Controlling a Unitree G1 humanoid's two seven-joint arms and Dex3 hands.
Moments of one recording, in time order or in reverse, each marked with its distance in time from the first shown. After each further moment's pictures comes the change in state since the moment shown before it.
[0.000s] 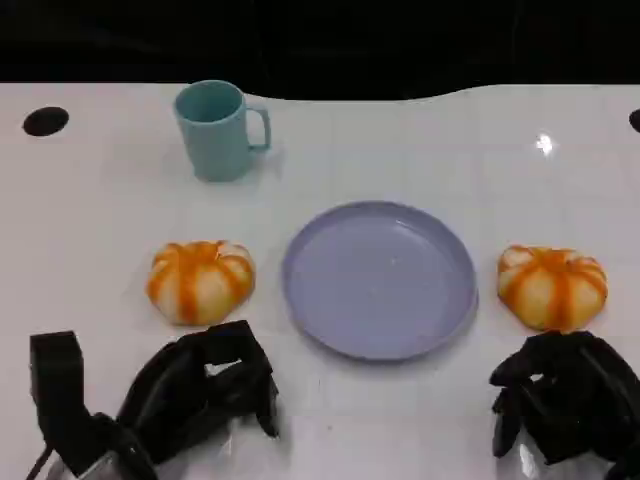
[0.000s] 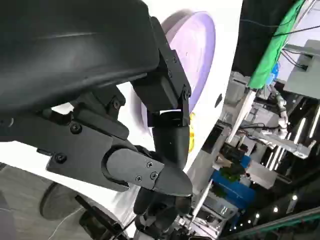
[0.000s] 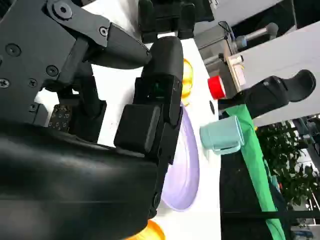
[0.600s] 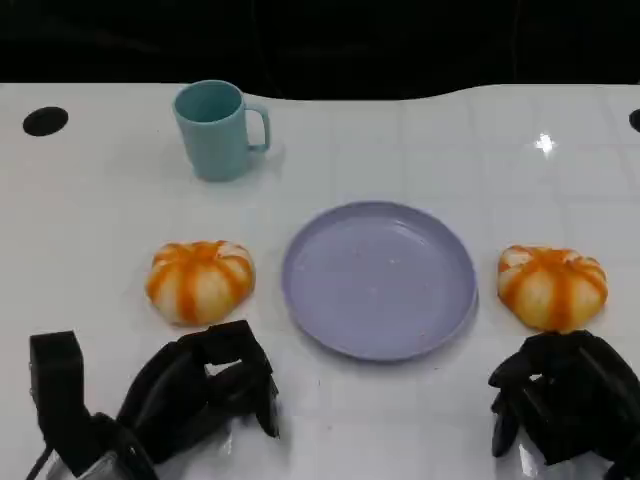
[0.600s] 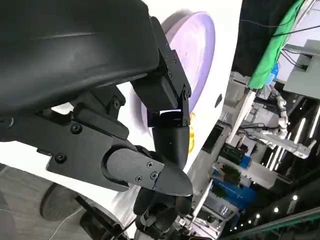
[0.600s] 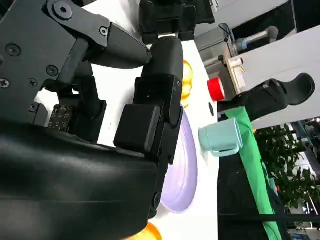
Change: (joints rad) left arm 0.000 0.000 0.000 0.000 0.000 -0.002 0.000; right arm -0.009 0.000 0.000 0.020 0.000 -0.019 0.015
